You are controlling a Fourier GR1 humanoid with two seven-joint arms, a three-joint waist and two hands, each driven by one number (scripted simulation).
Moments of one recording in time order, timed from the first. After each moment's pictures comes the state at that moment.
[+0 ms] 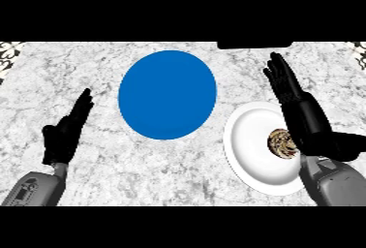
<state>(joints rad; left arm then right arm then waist) -0.18 0.40 -0.20 -1.32 0.19 0.20 -0.05 -0.30 -0.33 0.24 -1.70 -0.17 -0.18 0.03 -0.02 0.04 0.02</state>
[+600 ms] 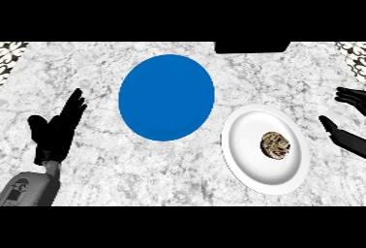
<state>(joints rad) -0.18 0.40 -0.14 -1.33 0.24 0.20 0.05 -0.09 -0.50 -0.10 -1.51 -0.23 -0.10 -0.23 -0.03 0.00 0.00</state>
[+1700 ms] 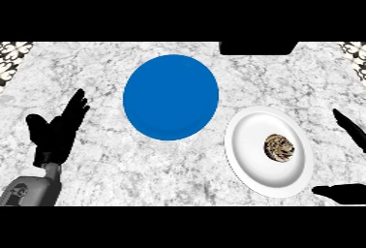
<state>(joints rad) -0.15 0.35 -0.10 -1.42 0.20 0.16 0.15 0.13 -0.59 -0.02 -1.65 0.10 0.04 -0.15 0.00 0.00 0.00</state>
